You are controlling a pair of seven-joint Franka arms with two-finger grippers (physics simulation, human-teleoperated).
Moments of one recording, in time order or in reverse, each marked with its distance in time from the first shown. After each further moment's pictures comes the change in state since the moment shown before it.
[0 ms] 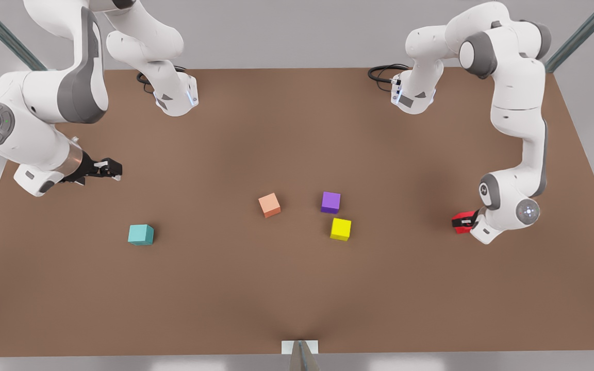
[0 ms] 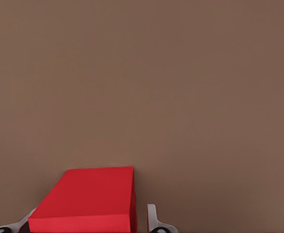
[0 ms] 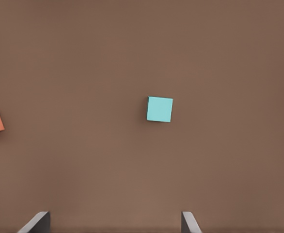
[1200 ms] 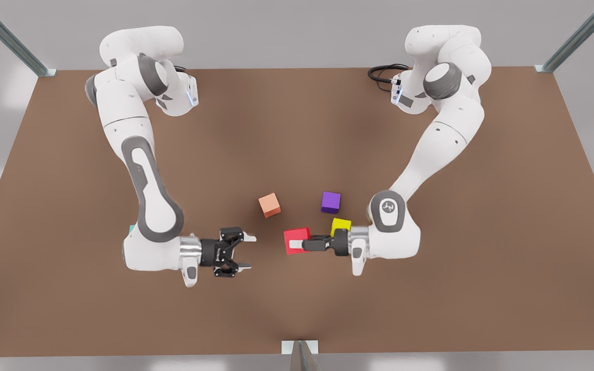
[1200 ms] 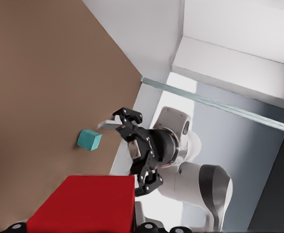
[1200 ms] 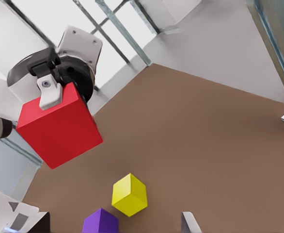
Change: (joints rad) left arm -0.091 0.504 -0.944 0.835 -0.781 -0.018 -0.243; right arm 0.052 0.768 0.235 0.382 1.170 0.475 -1.086
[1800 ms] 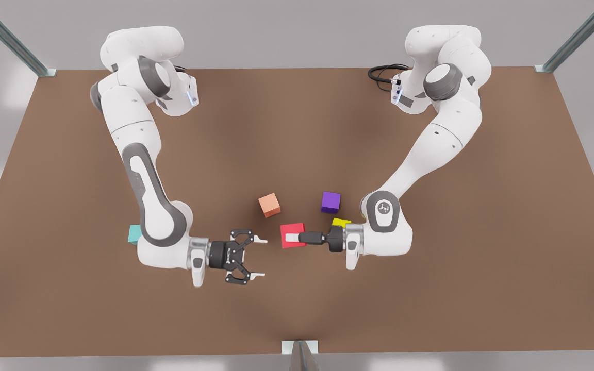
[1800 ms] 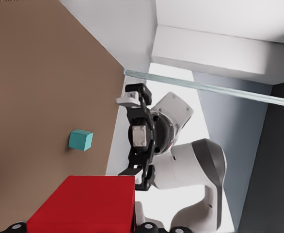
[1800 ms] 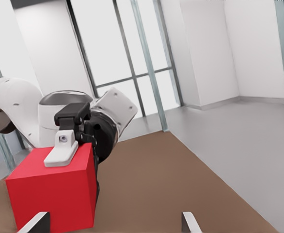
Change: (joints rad) left arm 0.005 0.011 -0.004 -0.046 -0.087 0.004 0.262; right arm -0.015 0.025 0.096 -0.020 0.236 0.080 -0.587
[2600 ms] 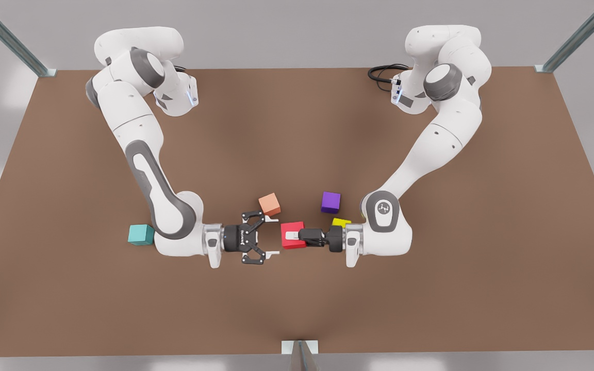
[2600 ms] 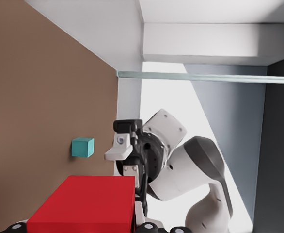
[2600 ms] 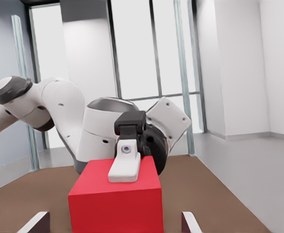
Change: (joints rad) left arm 0.000 0.001 0.001 -0.004 0.000 0.002 0.144; right arm -0.047 -0.044 0.119 -0.150 0.056 -0.038 -0.270
